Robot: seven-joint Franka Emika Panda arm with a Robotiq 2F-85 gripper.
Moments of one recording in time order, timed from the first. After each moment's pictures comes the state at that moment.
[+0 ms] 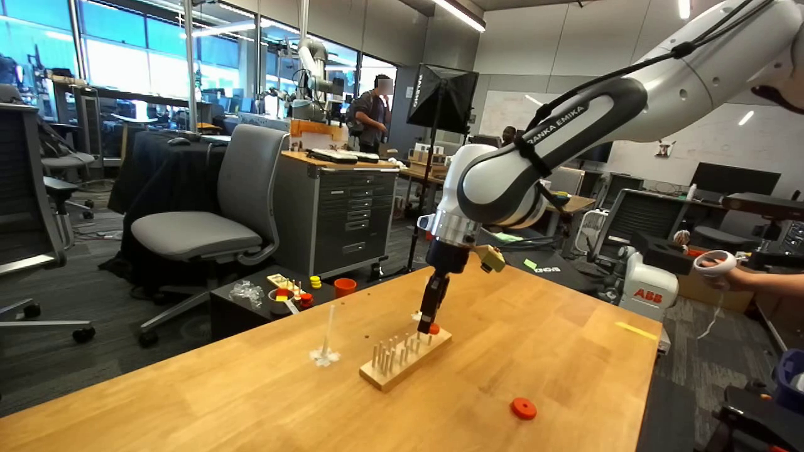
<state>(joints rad) -0.08 0.79 0.25 -1.67 0.06 2.44 -0.42</state>
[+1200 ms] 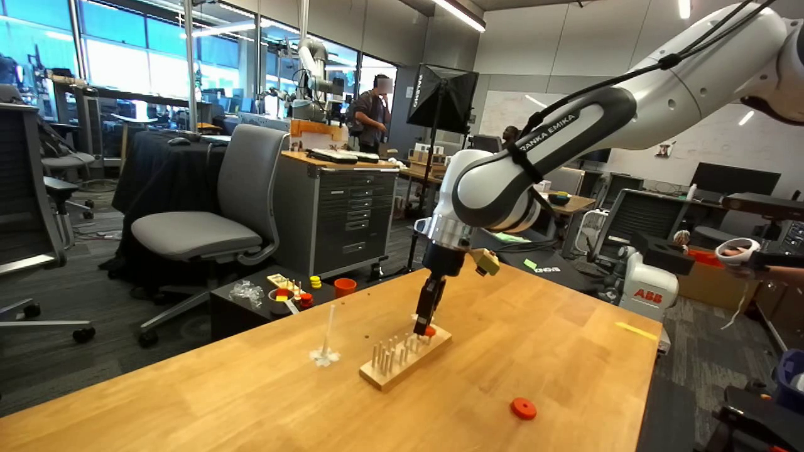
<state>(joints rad) -0.08 0.83 0.25 -1.62 0.06 2.44 -0.42</state>
